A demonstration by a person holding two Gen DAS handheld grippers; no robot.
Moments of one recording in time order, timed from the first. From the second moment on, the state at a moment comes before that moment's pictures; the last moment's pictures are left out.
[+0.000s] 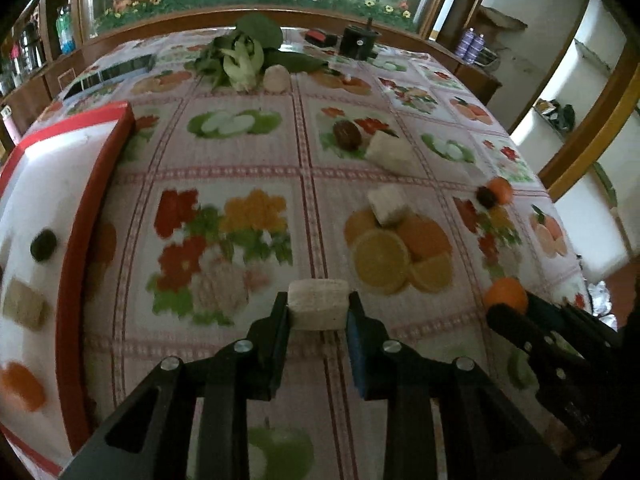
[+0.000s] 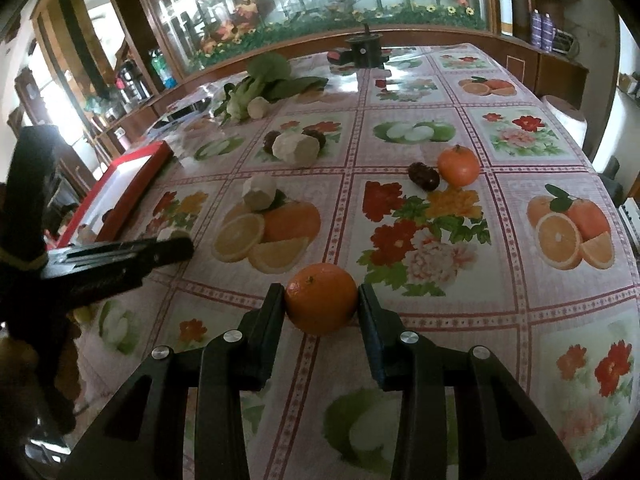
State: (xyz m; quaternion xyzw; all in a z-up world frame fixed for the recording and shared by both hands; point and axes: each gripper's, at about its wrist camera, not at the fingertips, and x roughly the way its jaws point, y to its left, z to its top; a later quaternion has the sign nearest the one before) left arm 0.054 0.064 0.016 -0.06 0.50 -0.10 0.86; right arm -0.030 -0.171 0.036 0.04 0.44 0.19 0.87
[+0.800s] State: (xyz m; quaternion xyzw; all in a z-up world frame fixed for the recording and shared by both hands) left arm -0.012 0.147 0.044 -0.08 0.46 -0.06 0.88; right arm -0.048 -0.059 0.051 0.00 0.44 0.24 0.86
